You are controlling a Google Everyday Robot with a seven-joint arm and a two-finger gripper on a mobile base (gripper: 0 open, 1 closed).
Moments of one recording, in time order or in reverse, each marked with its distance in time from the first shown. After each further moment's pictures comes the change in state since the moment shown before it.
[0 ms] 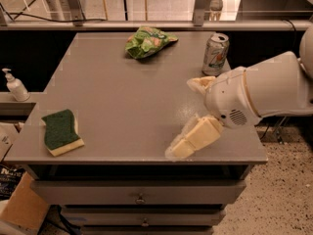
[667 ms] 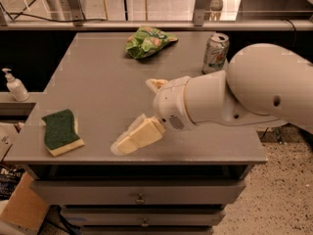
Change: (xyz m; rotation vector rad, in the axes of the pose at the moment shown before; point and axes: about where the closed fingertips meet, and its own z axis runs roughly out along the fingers) arm -0.056 0.008 0.084 0.026 -0.162 0.003
